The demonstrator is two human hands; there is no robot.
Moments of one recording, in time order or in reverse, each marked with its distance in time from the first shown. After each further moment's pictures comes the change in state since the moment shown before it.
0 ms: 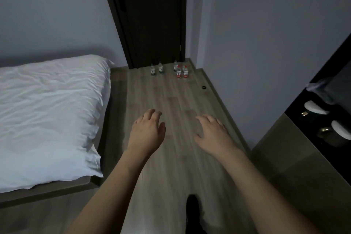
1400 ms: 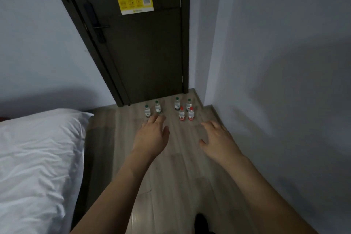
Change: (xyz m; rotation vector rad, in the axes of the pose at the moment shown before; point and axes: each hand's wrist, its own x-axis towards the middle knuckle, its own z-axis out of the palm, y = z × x) left_hand 0.761 -0.070 0.043 -0.054 -0.040 0.070; right_hand 0.743 0.084 -0.064 0.062 0.044 0.041
